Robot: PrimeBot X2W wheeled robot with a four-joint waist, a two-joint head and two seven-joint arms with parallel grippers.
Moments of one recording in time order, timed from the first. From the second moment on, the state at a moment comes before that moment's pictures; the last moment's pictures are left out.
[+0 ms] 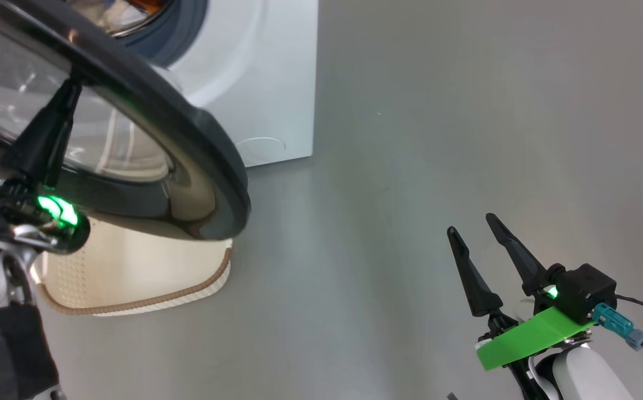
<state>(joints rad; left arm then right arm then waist) -0.60 0.03 0.32 0.16 -1.62 -0.03 0.69 -0.19 -0.16 0.20 0.14 0.33 0.13 -0.26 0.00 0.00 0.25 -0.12</state>
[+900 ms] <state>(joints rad) -0.70 0.02 0.31 0.31 -1.58 -0.12 0.49 -0.21 -0.15 0.18 0.14 0.33 0.13 -0.26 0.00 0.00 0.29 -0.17</state>
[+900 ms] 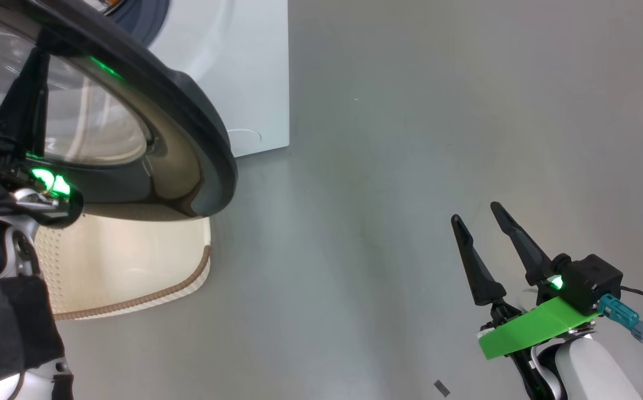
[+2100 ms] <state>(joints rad) -0.37 0.10 0.18 0.06 -1.31 -0.12 0.23 -0.18 -0.16 0.18 0.14 0.33 0.13 -0.26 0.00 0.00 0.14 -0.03</state>
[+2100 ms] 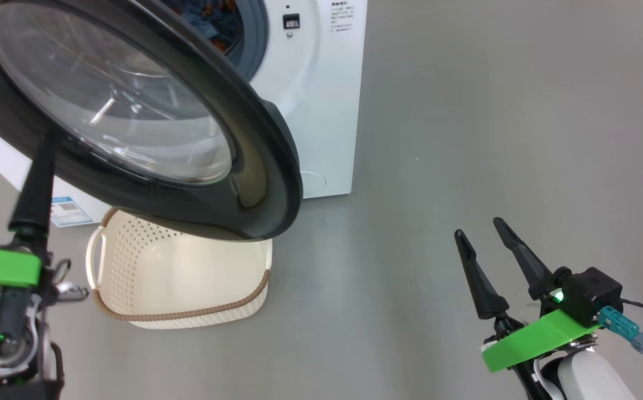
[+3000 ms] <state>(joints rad) -0.21 0.33 -0.06 0.15 -0.45 -0.11 -0.26 -0.14 -0.17 0.18 0.14 0.33 0.13 -0.26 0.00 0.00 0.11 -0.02</state>
